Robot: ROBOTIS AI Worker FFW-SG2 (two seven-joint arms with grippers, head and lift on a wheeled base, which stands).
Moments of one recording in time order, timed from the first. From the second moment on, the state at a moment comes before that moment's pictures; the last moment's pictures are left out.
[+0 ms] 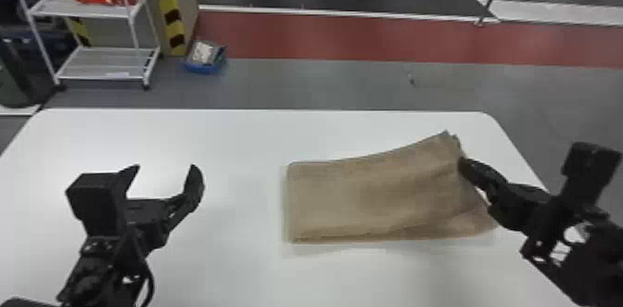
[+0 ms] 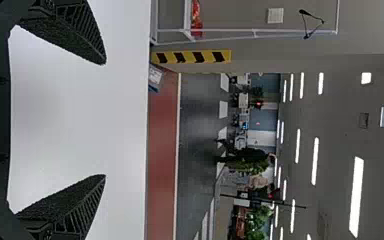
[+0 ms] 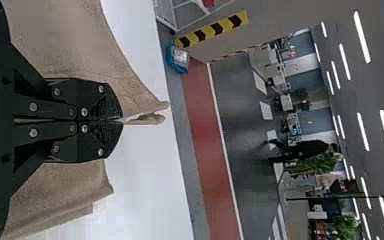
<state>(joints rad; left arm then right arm) 0.26 0.26 -0.18 -1.89 0.26 0.17 0.23 0.27 -0.24 -0.34 -2.08 -0.49 0.69 0.16</state>
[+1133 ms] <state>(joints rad) 0.25 0.25 -0.20 -1.88 0.24 0.19 0.23 0.20 -0.26 -0.41 -1.92 -0.44 0.76 0.22</state>
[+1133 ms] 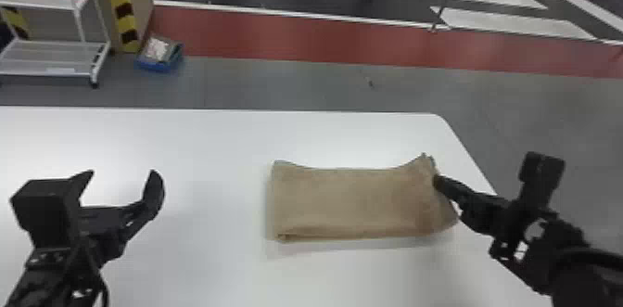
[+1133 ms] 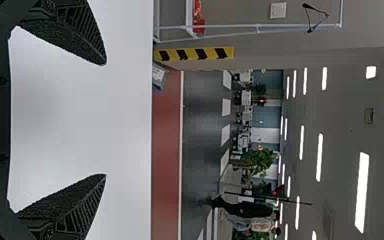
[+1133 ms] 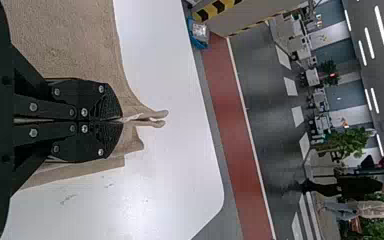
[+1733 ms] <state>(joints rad) 0.25 0.24 -0.21 -1.88 0.24 0.18 0.24 0.25 -0.26 -0.44 -1.87 -0.41 0.52 0.28</state>
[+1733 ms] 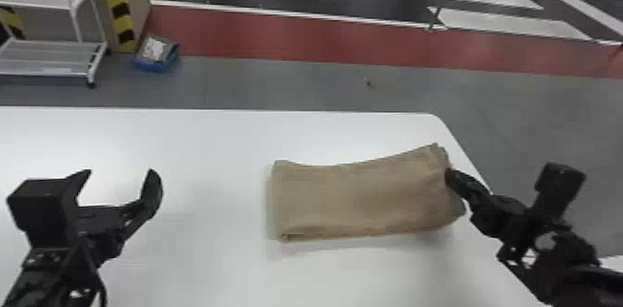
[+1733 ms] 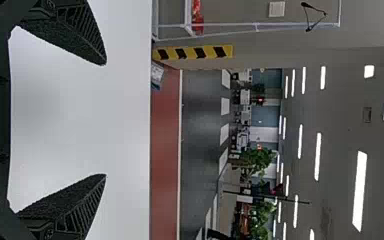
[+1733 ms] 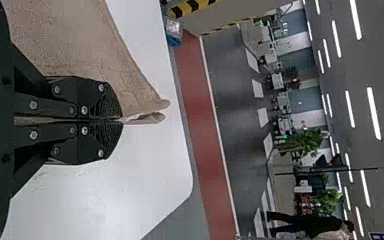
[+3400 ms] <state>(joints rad) 0.02 0.13 -0.69 -1.66 0.25 0.29 0.25 0.47 -0.12 -0.62 -1.93 -0.47 0.18 0.30</state>
